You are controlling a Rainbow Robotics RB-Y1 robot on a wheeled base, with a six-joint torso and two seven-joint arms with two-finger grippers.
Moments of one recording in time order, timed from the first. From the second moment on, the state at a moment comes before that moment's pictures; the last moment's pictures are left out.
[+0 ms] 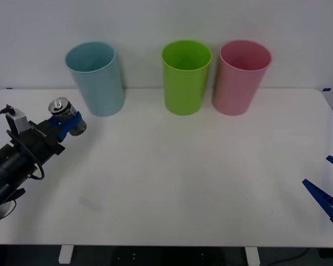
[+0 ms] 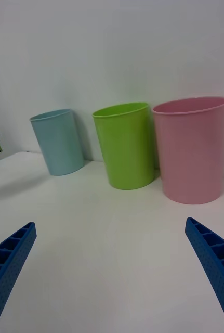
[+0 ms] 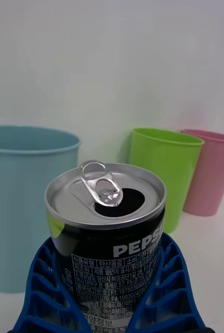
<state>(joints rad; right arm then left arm) 0.35 -0.40 -0.52 -1.66 0.96 -1.22 0.00 -0.18 0.39 0.28 -1.26 -0.98 -0.93 -0.12</state>
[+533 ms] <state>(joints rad) 0.35 -0.40 -0.52 -1.66 0.96 -1.22 0.00 -0.31 0.48 0.30 -1.27 -0.99 -0.87 0.10</state>
